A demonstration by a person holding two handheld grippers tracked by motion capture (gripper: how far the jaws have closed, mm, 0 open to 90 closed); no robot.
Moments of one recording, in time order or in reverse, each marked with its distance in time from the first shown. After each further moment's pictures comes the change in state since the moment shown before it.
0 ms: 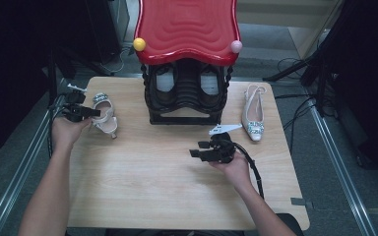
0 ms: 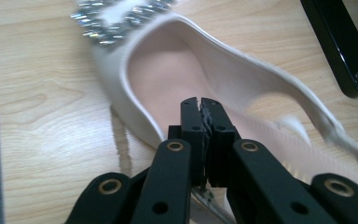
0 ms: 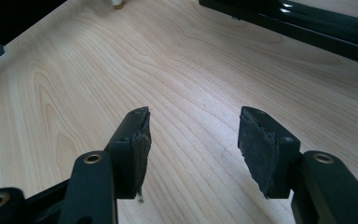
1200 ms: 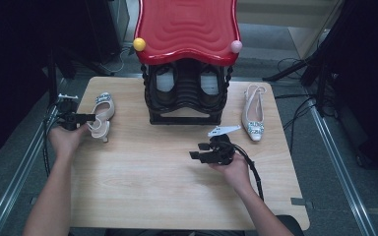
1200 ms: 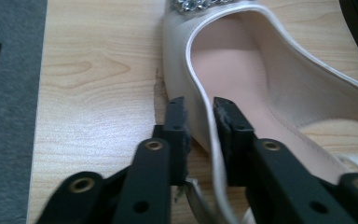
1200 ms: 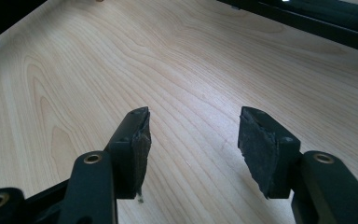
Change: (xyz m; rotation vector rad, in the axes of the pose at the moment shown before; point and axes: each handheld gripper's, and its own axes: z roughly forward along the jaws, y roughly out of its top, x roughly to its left) left arm 0.022 -0.031 0.010 -0.097 0.041 -0.134; right arm 0.002 -0.004 0.002 0.022 -0.018 -0.002
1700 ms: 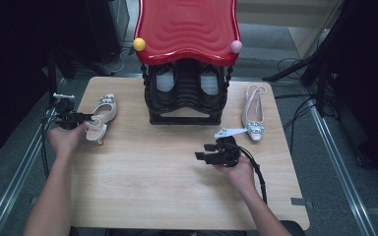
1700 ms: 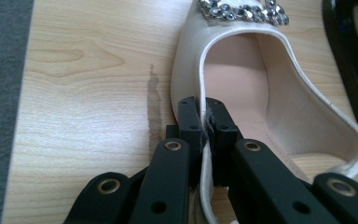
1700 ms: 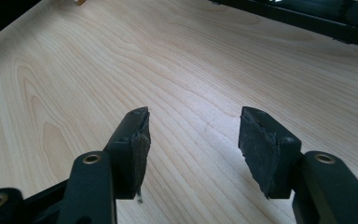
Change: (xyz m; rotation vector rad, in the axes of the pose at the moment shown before) left arm 0.007 0.001 -0.003 0.010 -0.081 -0.074; right arm -0.005 -0.010 -0.013 -0.017 -0.035 0.037
